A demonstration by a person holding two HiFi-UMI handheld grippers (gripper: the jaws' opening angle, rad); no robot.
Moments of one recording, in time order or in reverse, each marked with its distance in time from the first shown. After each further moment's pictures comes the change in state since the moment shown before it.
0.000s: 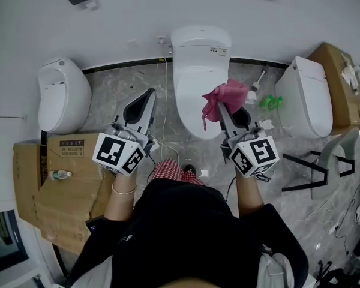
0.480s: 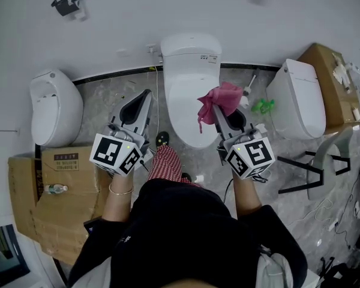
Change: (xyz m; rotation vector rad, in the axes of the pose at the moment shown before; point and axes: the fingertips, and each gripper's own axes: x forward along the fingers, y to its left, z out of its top) left arm 0.032 0.019 0.001 0.005 -0.025 -0.040; right arm 0.018 -0.016 0.006 -0.038 -0.005 -0.031
